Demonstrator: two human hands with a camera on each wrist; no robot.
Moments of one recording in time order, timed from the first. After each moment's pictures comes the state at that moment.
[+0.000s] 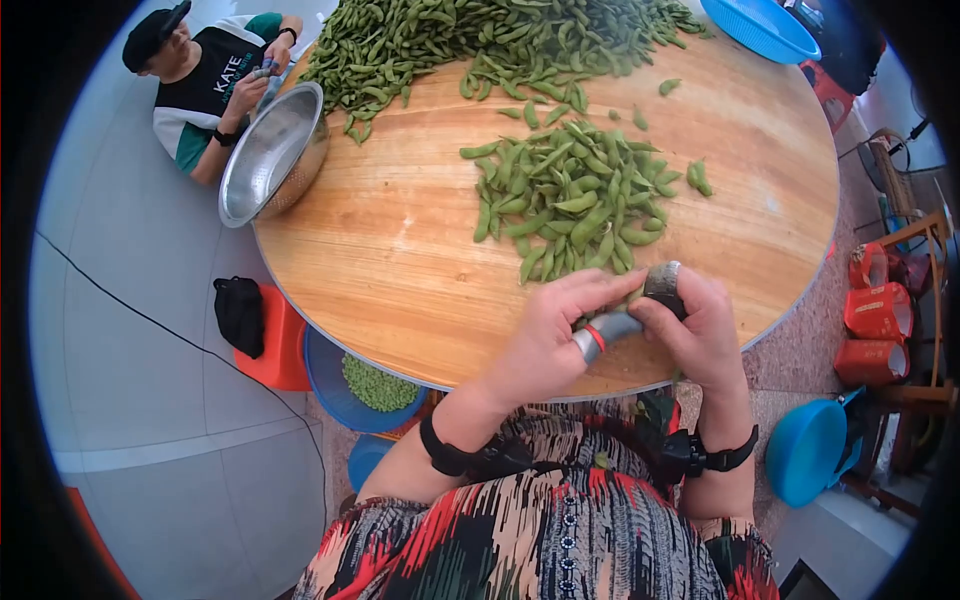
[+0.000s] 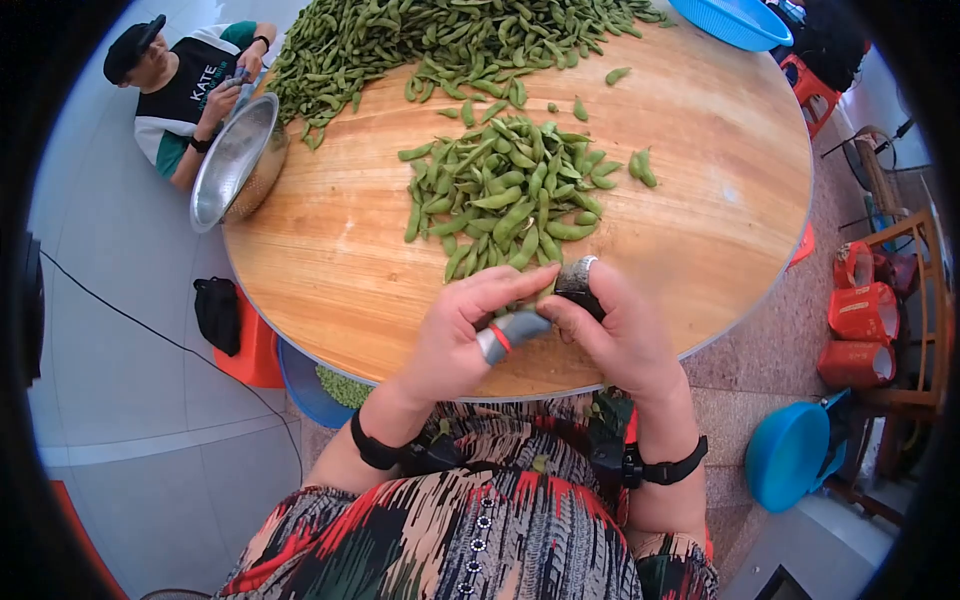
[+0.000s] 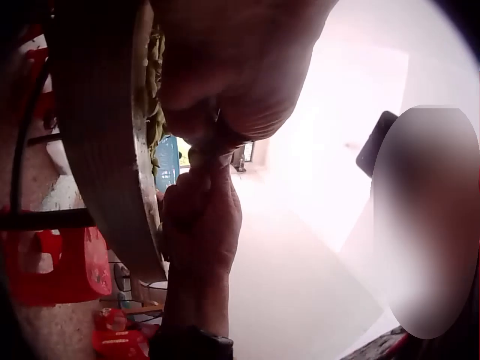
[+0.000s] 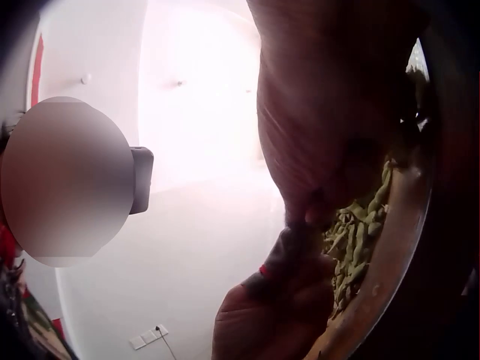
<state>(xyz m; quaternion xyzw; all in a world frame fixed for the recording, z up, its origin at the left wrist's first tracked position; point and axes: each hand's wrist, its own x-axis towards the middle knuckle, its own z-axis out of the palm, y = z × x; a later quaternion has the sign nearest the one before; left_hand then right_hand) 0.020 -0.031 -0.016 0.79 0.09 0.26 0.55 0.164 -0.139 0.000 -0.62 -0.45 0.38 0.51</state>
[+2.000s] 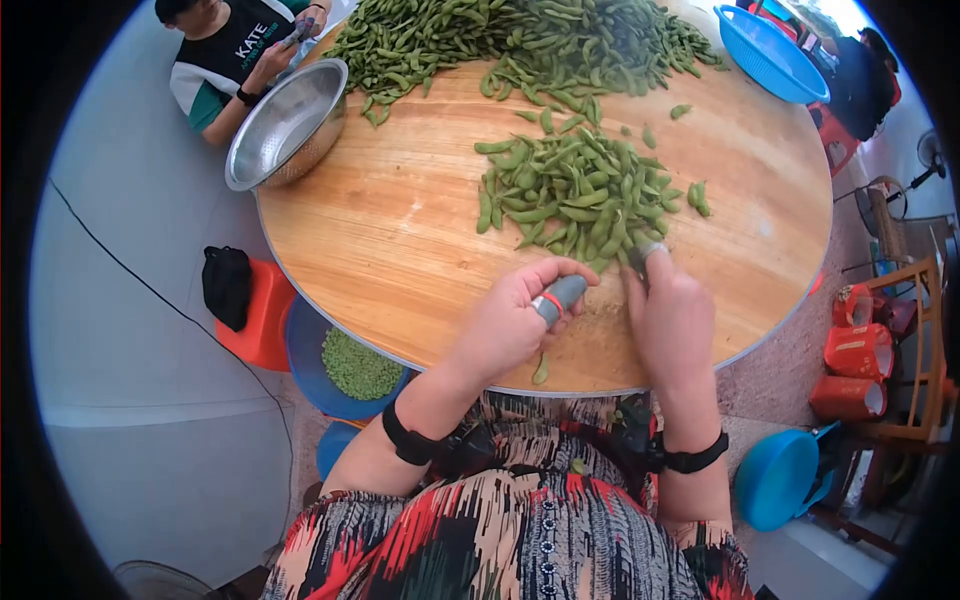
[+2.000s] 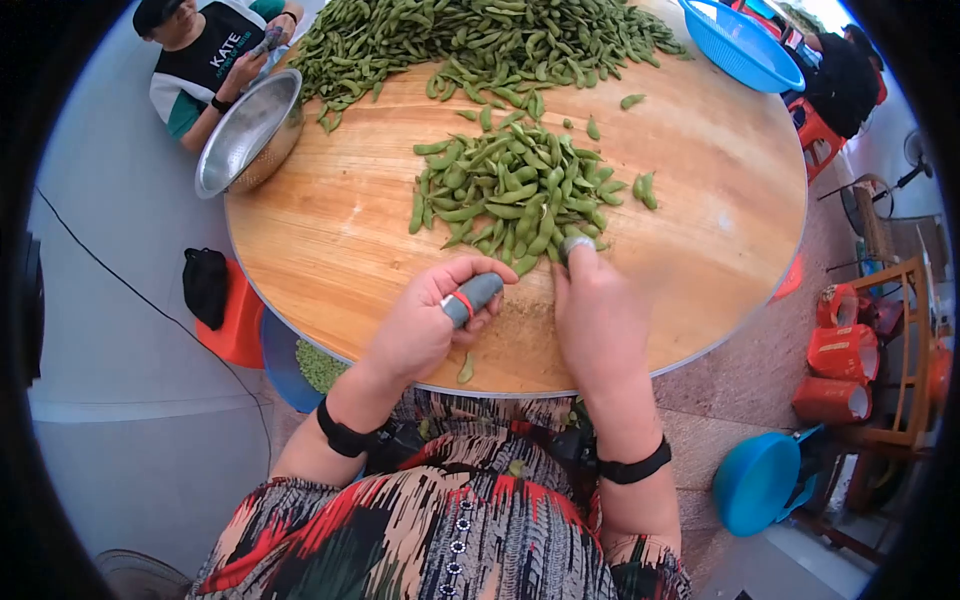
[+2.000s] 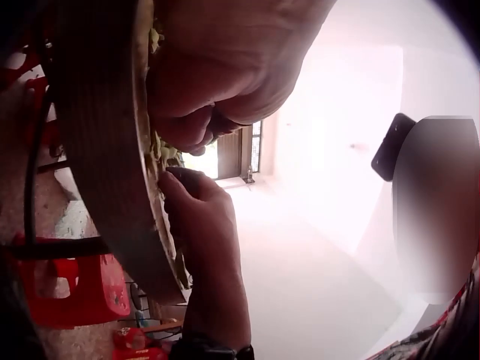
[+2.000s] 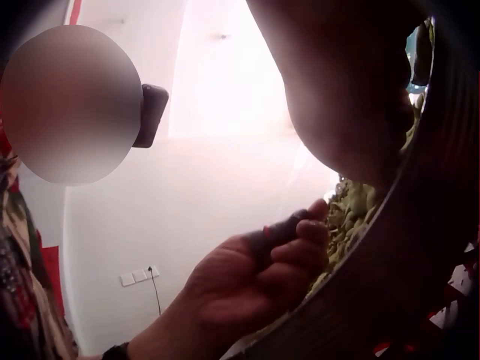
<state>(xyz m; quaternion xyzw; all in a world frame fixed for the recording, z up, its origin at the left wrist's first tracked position) 0.000 -0.028 -0.010 0.49 0.27 0.17 0.81 0.147 -0.112 -0.012 -0.80 -0.52 -0.03 0.29</state>
